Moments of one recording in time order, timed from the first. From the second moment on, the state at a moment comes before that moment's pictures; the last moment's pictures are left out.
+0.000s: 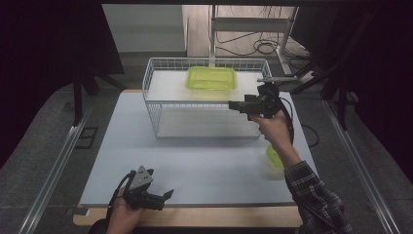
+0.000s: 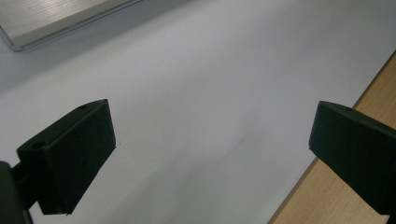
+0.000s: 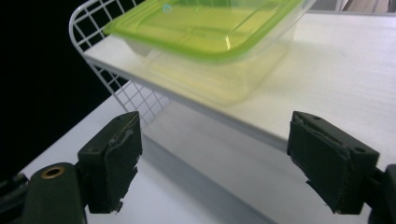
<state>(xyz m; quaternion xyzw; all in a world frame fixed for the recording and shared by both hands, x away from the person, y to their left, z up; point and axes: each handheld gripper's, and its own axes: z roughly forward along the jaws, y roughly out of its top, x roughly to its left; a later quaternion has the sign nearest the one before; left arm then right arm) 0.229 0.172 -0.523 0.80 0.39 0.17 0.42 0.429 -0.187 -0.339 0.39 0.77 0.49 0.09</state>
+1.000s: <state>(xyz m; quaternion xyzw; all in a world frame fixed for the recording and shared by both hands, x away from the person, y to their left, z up) 0.229 0.170 -0.524 0.81 0.39 0.17 0.41 0.366 -0.201 -0.403 0.33 0.82 0.45 0.10</state>
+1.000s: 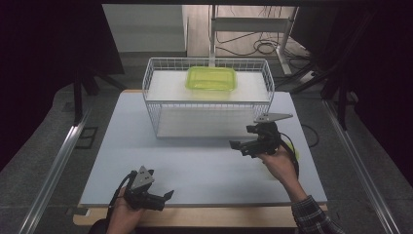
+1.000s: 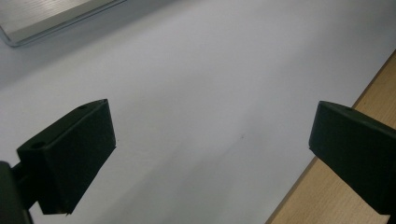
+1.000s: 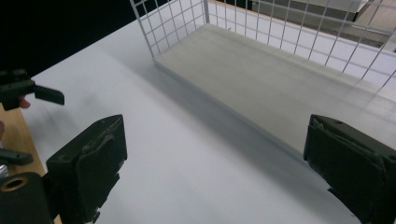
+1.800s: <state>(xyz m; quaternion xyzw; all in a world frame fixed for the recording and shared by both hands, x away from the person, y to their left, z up) 0.229 0.167 -0.525 0.82 0.38 0.17 0.40 0.324 -0.218 -0.468 0.32 0.83 0.45 0.10</state>
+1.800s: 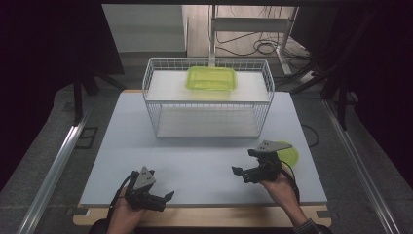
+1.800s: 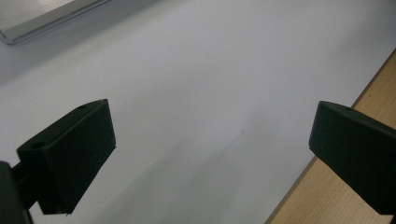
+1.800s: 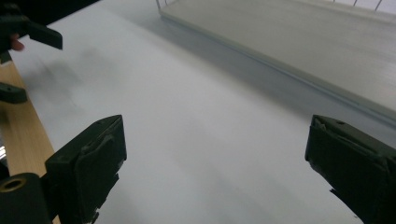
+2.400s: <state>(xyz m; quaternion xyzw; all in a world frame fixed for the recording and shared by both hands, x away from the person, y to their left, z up) 0.229 0.167 -0.526 0.82 0.38 0.17 0.40 0.324 -0.224 -0.484 0.34 0.84 0.41 0.10</state>
